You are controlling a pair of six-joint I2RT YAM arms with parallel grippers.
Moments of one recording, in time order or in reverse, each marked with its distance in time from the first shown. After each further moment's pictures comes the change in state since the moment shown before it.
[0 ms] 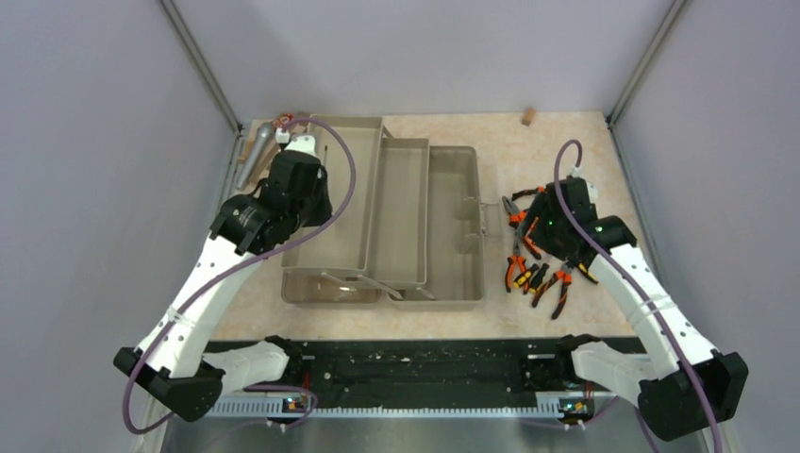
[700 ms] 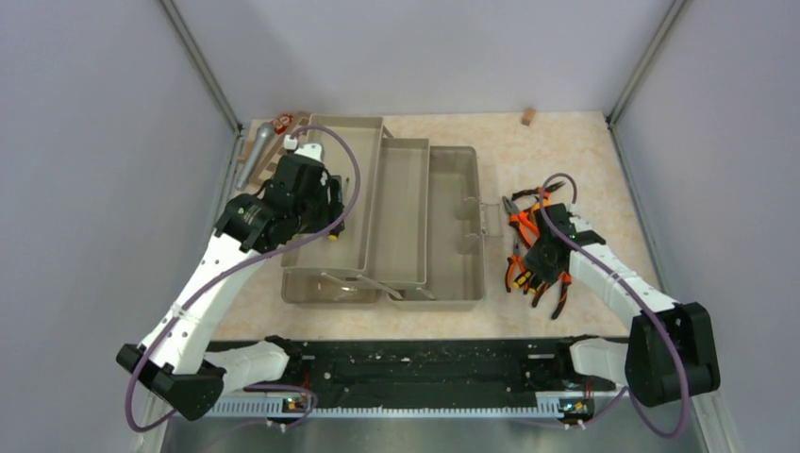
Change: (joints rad) left arm 0.019 0.026 -0.026 -0.067 0.053 0.025; right arm -0.066 0.158 -0.327 0.166 0.068 0.127
